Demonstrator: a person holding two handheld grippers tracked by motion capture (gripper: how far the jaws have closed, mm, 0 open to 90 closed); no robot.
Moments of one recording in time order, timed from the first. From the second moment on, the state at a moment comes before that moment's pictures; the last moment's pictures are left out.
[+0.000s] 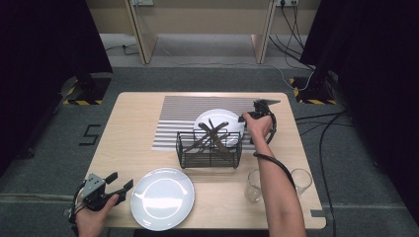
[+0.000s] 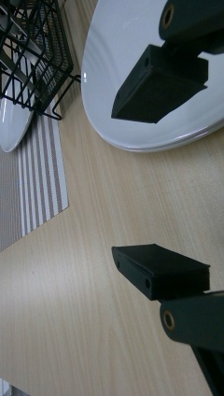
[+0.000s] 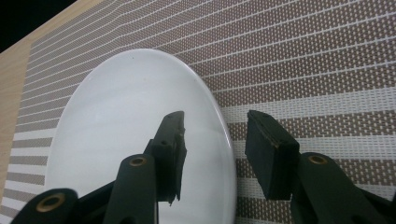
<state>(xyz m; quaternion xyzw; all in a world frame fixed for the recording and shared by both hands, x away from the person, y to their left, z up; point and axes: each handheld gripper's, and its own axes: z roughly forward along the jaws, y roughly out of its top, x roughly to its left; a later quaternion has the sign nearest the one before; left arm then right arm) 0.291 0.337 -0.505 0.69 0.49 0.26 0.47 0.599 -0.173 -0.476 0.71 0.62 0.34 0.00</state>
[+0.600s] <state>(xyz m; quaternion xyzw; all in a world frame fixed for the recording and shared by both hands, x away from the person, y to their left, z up) 0.287 0.330 -0.483 0.68 0.47 0.27 0.49 0.574 -0.187 -0.451 0.70 0.61 0.38 0.01</state>
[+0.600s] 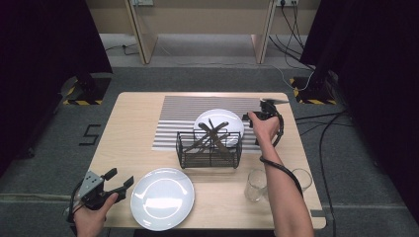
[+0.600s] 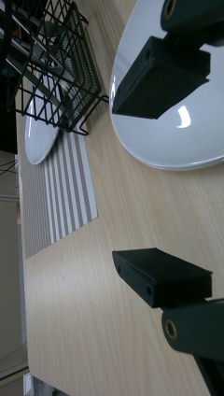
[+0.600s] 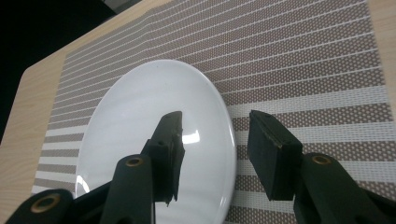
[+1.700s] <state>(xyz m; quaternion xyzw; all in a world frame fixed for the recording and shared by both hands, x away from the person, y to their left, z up) 0.311 0.289 -0.437 0.71 0.40 0.24 0.53 0.535 -0.196 -0.419 0.67 0.62 0.42 0.03</state>
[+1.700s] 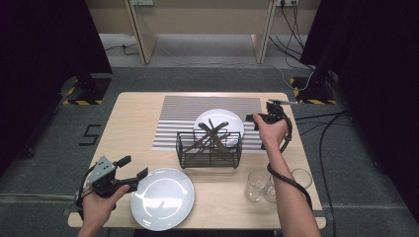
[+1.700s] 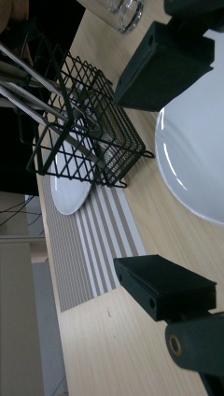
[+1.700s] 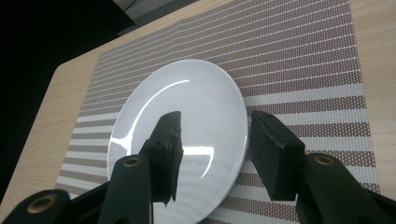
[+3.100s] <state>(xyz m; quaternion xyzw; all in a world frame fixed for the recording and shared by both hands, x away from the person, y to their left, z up) 0.361 0.218 -0.408 0.74 0.30 0.20 0.57 0.427 -0.218 -0.393 0.61 0.65 0.45 0.09</state>
